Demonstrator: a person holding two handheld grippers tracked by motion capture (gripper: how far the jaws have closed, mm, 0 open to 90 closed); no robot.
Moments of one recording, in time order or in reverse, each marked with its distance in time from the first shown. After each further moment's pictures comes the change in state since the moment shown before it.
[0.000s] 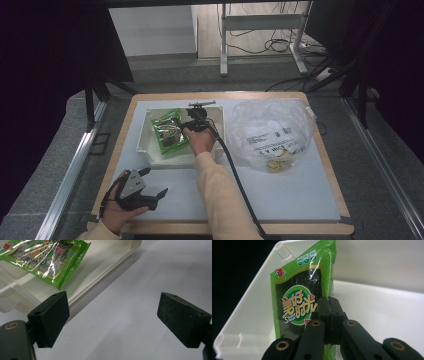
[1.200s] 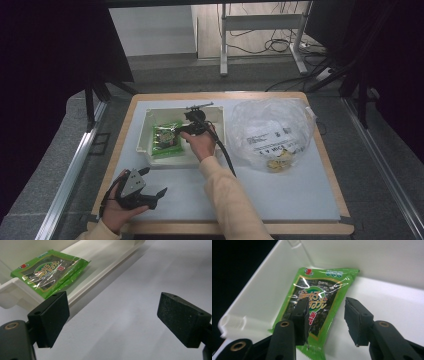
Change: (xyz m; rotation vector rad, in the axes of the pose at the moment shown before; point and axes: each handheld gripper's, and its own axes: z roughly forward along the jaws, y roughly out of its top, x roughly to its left) left arm 0.002 -0.003 0.003 0.017 0.015 -0.010; right arm 0.007 -0.007 -0.007 0.030 0.021 -0.092
